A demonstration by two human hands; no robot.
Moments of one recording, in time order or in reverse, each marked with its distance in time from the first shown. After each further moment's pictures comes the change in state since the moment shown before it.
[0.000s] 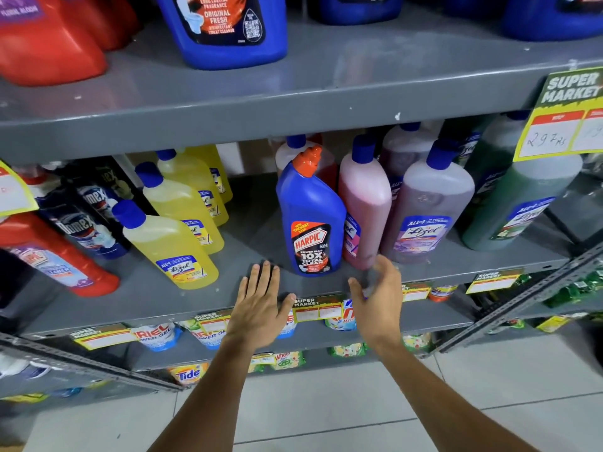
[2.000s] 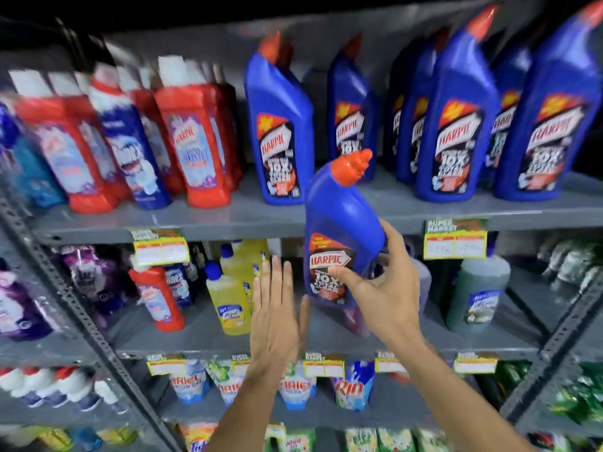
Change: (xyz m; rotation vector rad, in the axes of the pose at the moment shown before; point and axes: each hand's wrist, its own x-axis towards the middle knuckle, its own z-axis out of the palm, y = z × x) left_hand -0.092 0.103 -0.182 -0.091 0.790 -0.019; right_hand -0.035 -0.213 -0.159 0.330 -0.027 -0.507
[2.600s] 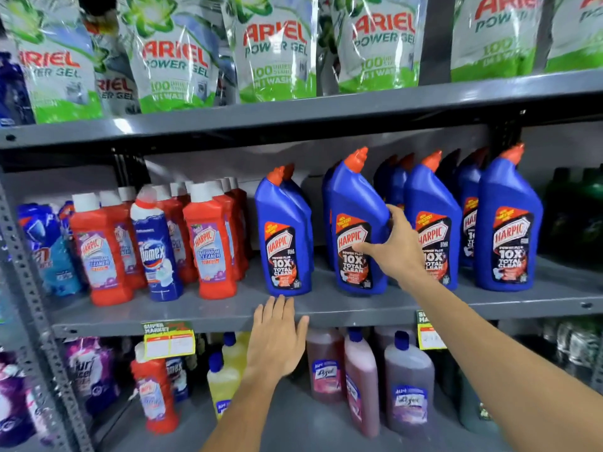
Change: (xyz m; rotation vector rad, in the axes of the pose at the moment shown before) left_hand 0.122 0.013 -0.061 0.218 -0.156 0.003; right_hand 0.190 -0.056 -0.030 -0.204 -0.002 -0.042
